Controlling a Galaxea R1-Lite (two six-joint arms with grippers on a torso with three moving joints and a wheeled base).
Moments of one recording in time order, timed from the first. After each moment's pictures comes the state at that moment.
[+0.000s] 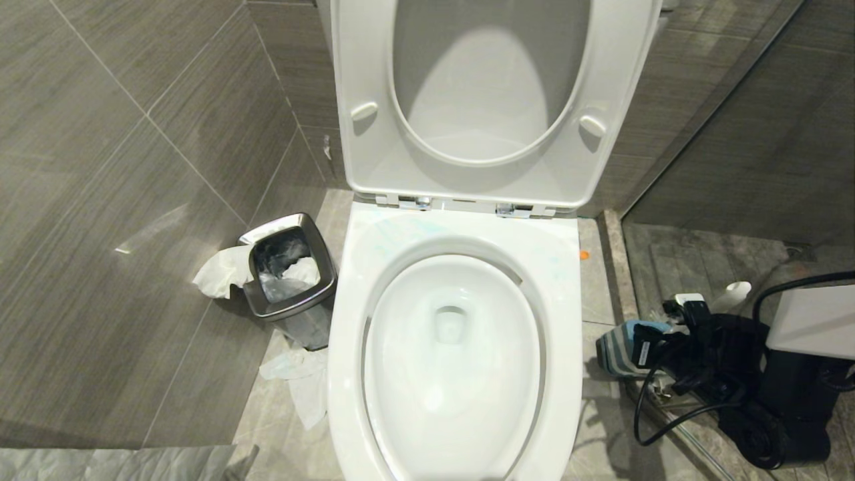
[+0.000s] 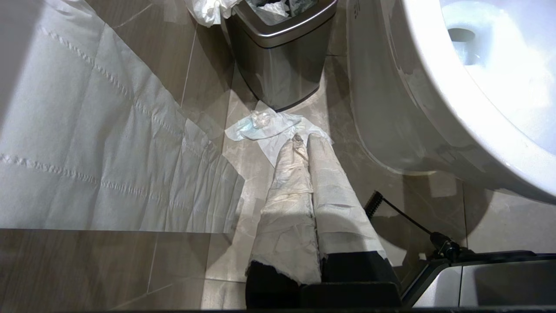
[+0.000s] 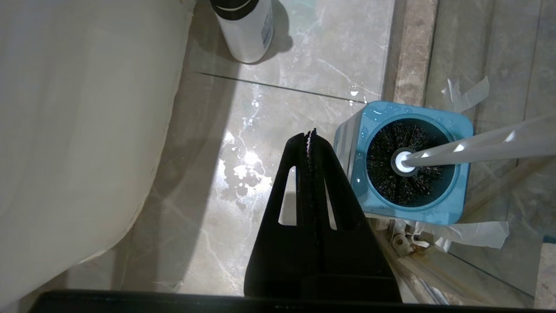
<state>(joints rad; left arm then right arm) 0.00 0.00 -0.03 0.09 -0.02 0.03 -0.02 2.32 -0.52 -1.52 0.02 0.01</state>
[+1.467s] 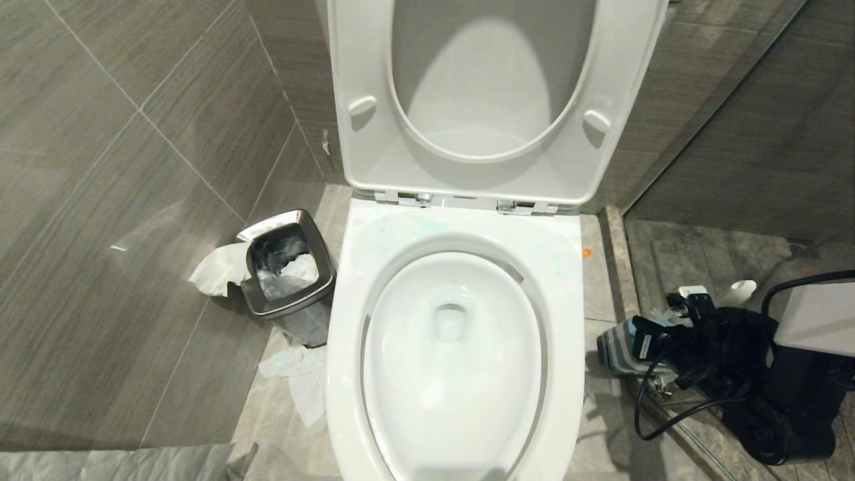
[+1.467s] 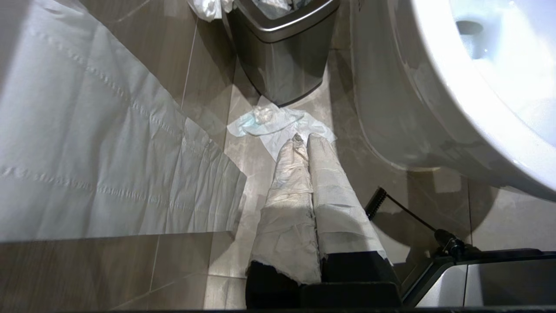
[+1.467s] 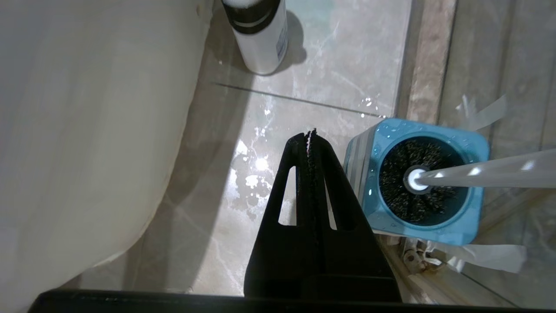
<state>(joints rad) 0.00 0.00 -0.03 0.09 -0.02 0.04 -0.02 2.29 -0.52 -1.52 0.06 0.01</state>
